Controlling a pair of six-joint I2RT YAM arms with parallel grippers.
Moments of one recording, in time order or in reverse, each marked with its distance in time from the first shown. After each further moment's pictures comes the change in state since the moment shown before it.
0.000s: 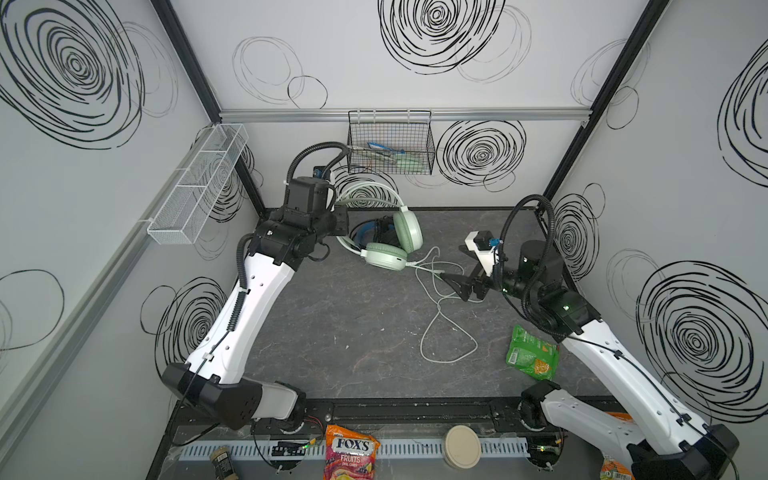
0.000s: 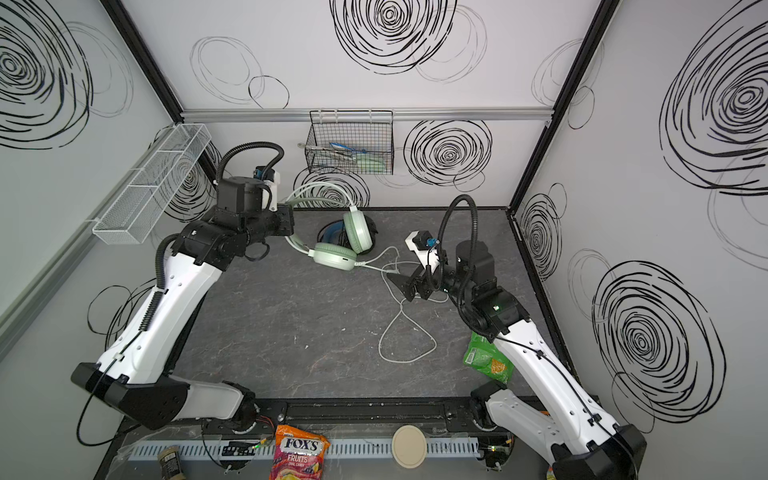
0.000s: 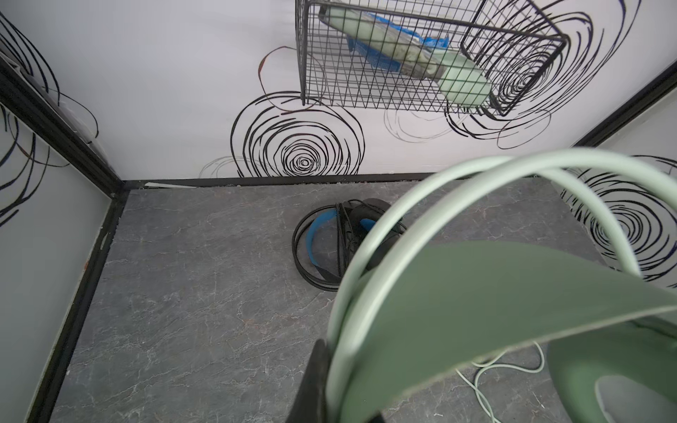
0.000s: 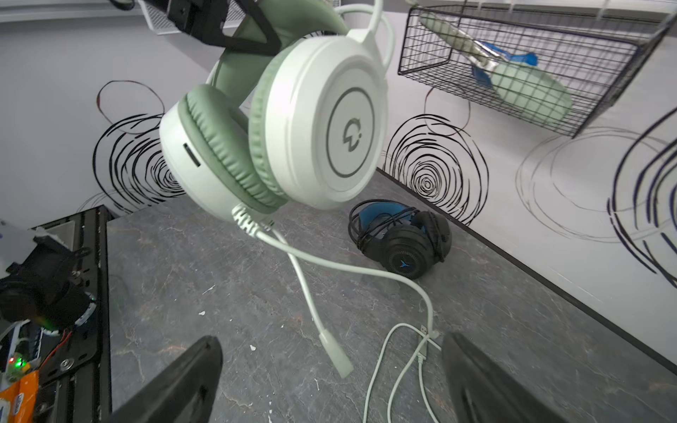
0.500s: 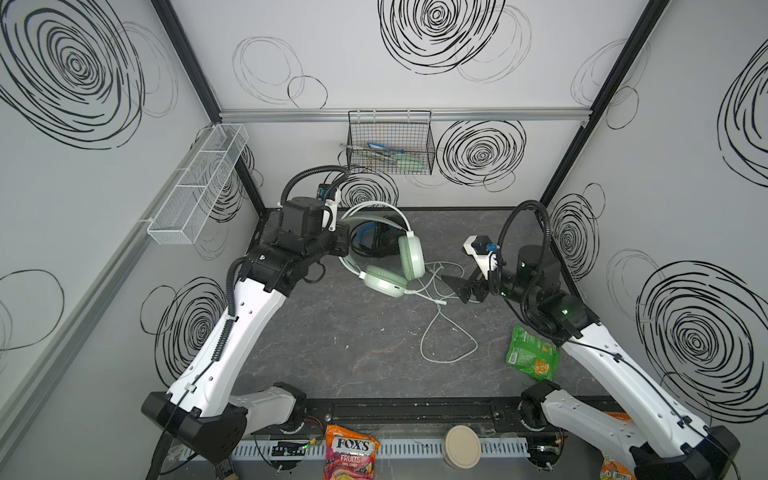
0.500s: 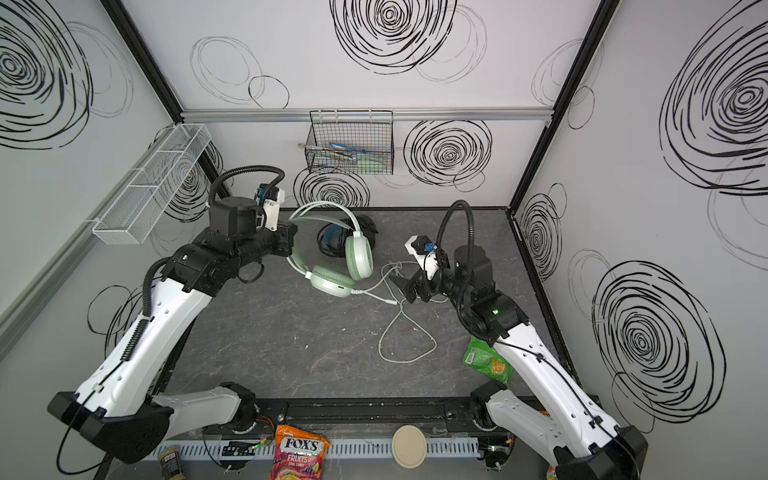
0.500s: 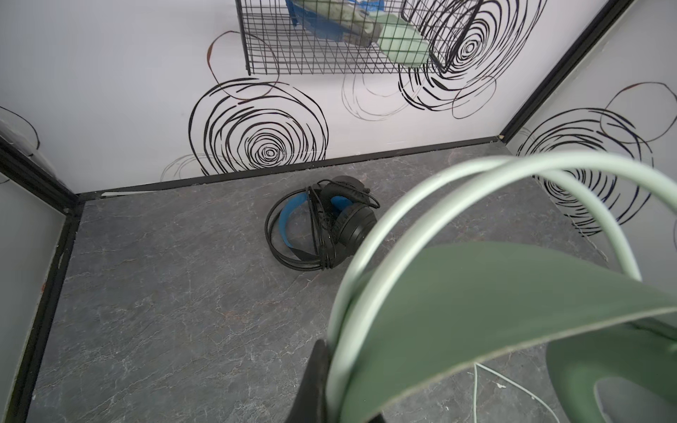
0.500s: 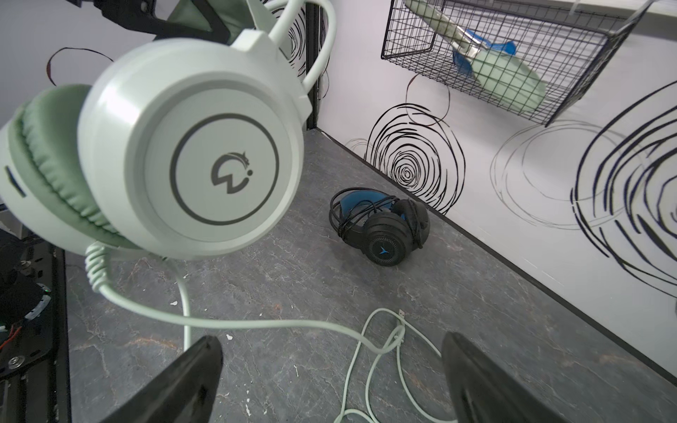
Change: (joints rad) left arm -0.041 -0.152 -0.196 0.059 0.099 0.074; right arm 0.007 -0.054 -0.059 -0.002 0.097 -0.034
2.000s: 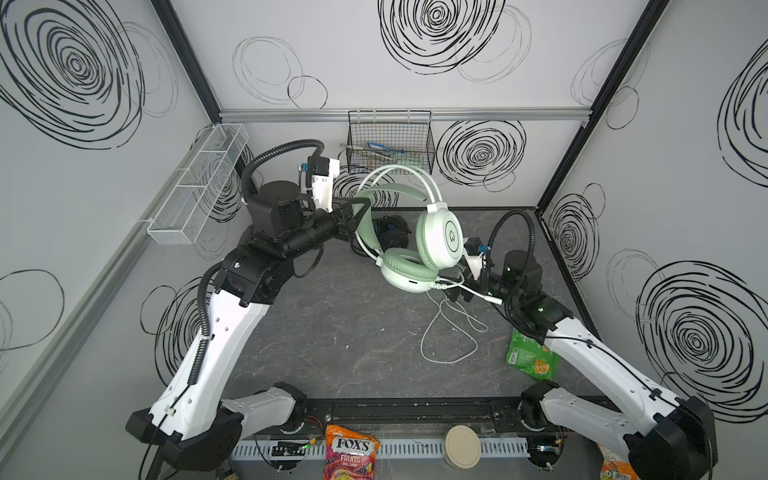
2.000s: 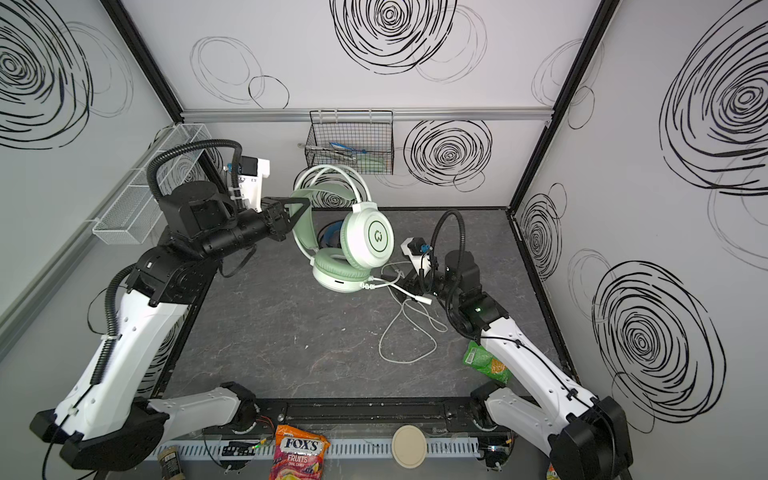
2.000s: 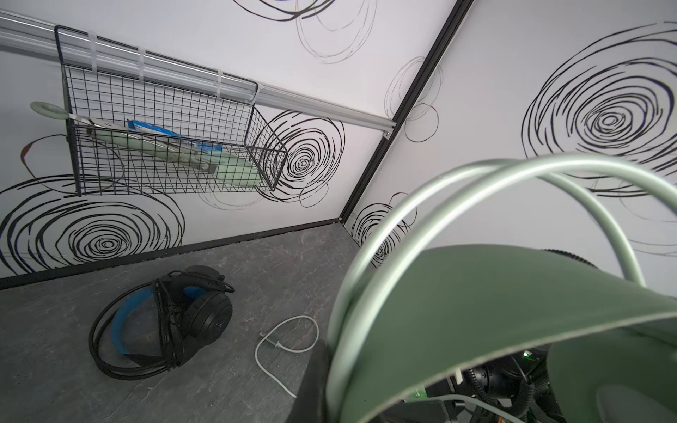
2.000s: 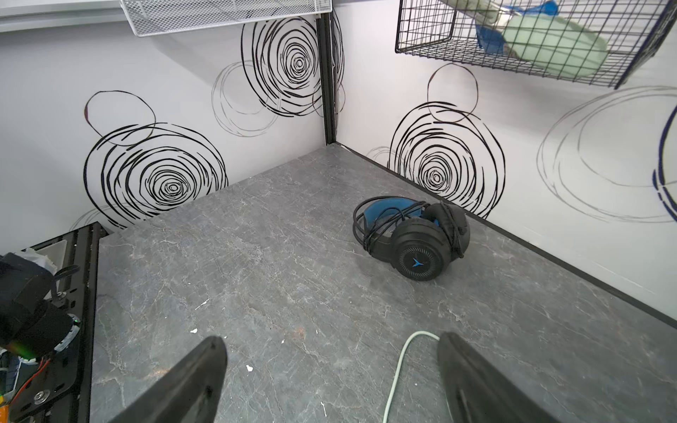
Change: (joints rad) left arm -0.023 -0.027 0.183 0.179 0.344 -0.243; right arm 0.003 0.117 -0.128 0.314 -0.102 0.157
